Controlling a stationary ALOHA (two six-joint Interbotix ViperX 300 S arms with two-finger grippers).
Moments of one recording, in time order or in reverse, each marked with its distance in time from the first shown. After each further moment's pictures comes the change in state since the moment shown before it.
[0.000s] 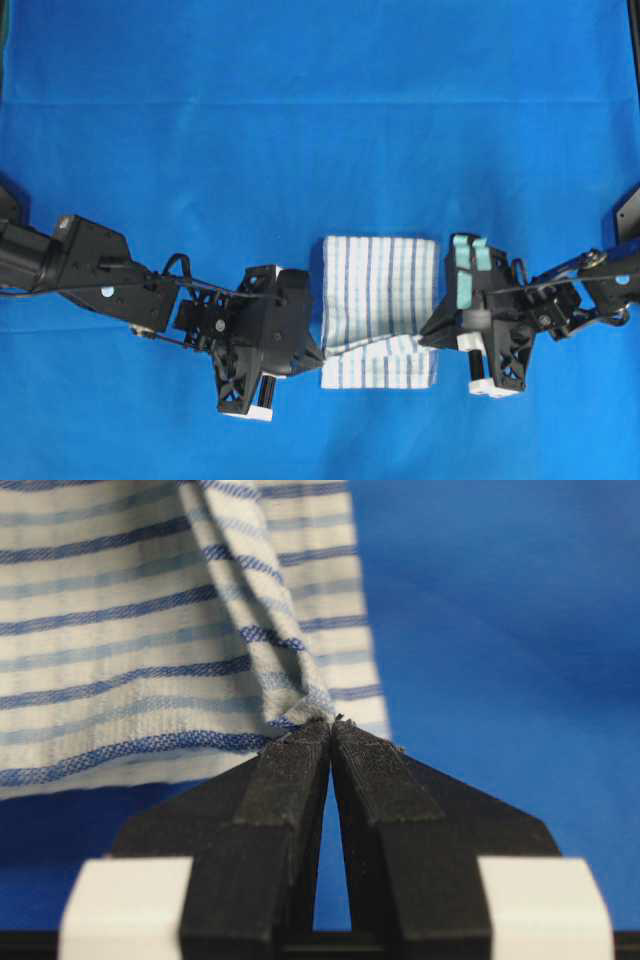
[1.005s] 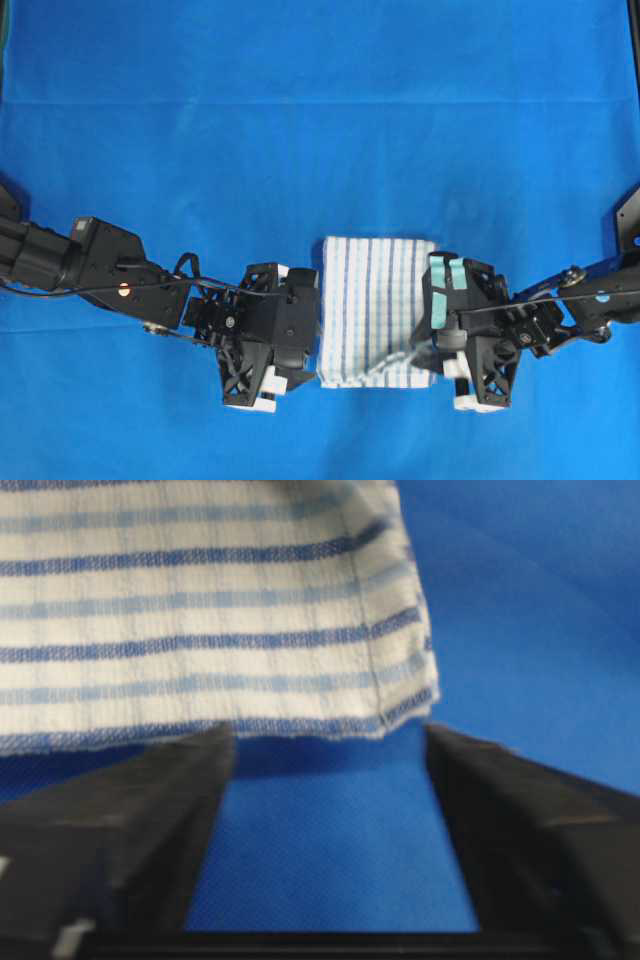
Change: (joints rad) left arm 0.021 0.035 -0.003 0.000 0.046 0.008; right arm 0.035 0.034 -0.086 0.025 0.092 0.003
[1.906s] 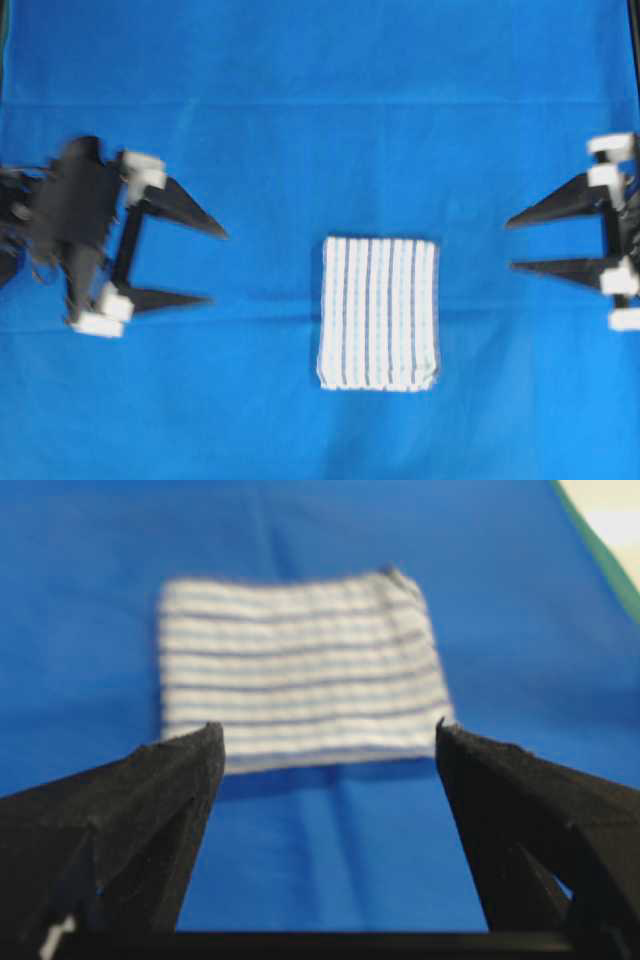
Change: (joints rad) left arm 0.129 -0.762 0.327 0.005 0.052 0.149; right arm -0.020 -0.765 0.075 -0.333 0.390 -0.009
